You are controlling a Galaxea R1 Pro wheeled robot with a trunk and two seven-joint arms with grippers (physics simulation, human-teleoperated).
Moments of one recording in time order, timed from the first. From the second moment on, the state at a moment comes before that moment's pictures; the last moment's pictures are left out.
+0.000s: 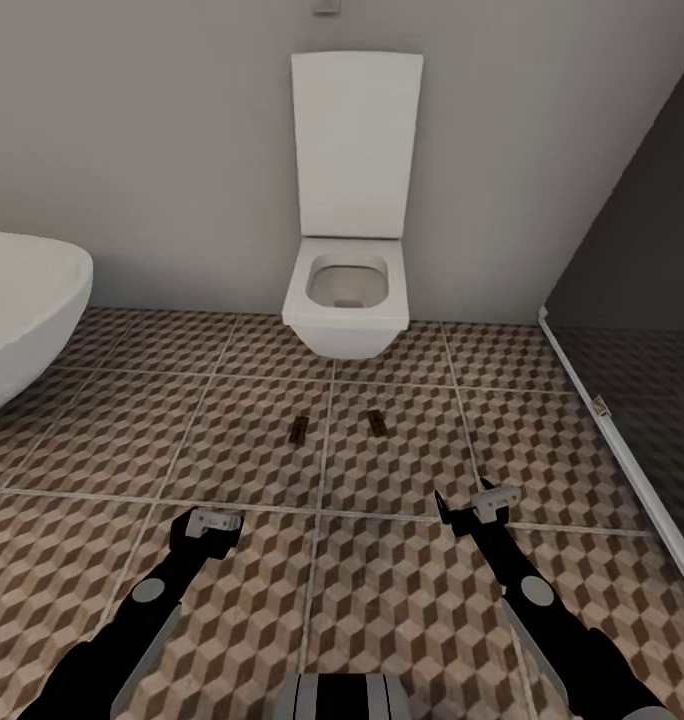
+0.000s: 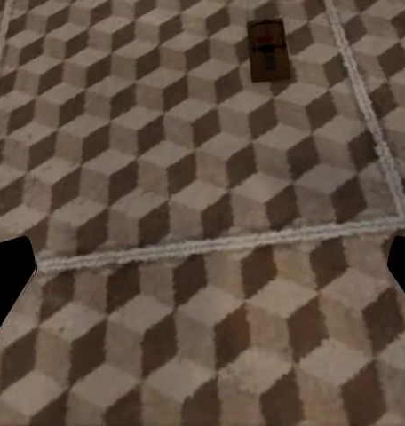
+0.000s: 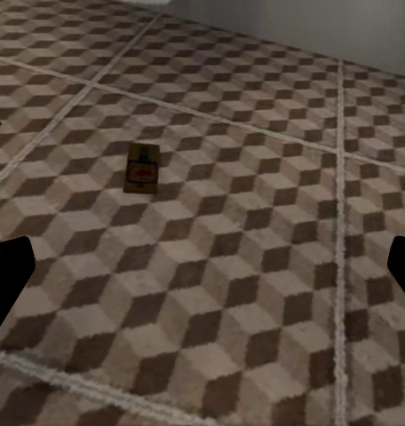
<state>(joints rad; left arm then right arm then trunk) -0.37 0.21 -0.27 -1.11 0.14 0.11 0.08 -0.42 -0.21 0.29 -1.01 -0.10 -0.23 -0.05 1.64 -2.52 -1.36</state>
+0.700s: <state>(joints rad) -0.36 0.21 -0.27 -1.10 0.14 0.05 0.08 -0.42 -0.21 0.29 -0.98 -0.10 -0.27 -0.05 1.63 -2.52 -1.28</state>
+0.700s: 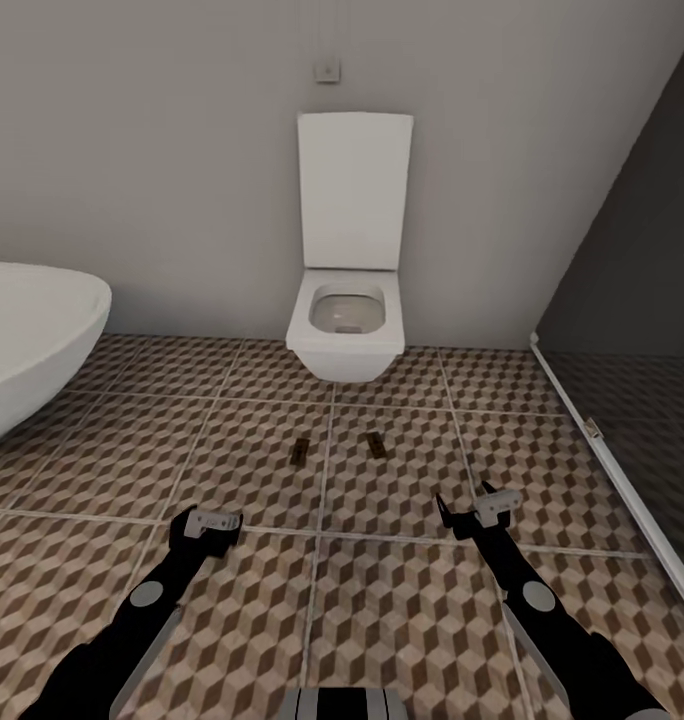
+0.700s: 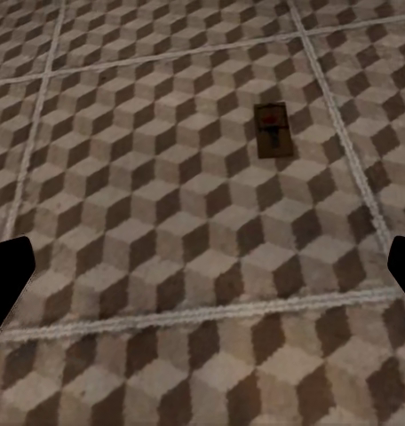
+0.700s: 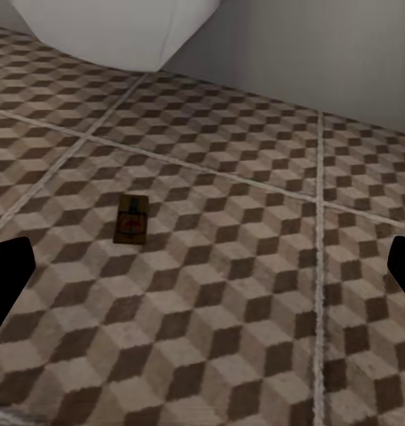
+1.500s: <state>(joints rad) -0.36 0.21 -0.27 -1.04 0.14 0.05 0.08 -0.42 -0.21 0.29 -0.79 -0.10 -0.40 -0.05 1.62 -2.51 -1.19</state>
